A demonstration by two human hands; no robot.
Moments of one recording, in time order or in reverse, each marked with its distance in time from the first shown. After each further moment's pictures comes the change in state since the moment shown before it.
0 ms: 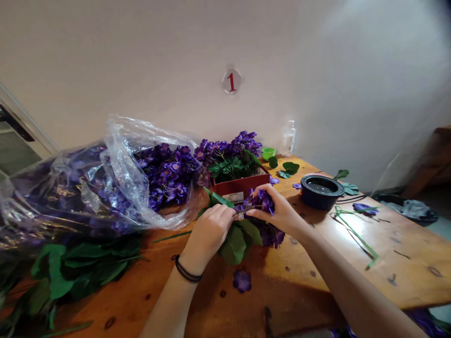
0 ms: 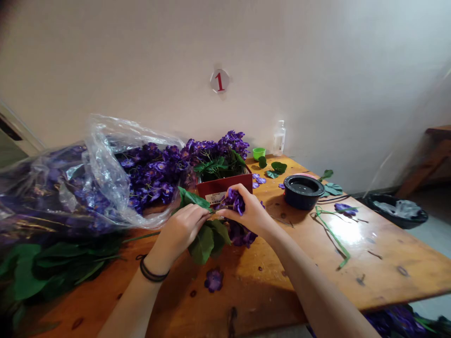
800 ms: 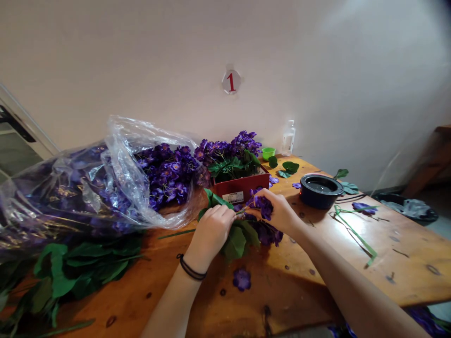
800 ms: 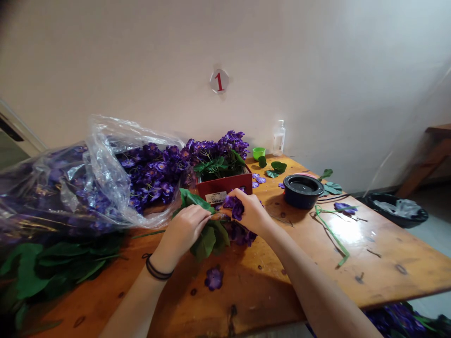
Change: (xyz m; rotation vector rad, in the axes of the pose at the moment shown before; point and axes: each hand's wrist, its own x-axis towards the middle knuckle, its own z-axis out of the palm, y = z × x) left_hand 0.000 0.003 0.008 0.008 -0.111 -0.107; right_hand -0.001 0.014 0.003 -0.120 0.020 -0.043
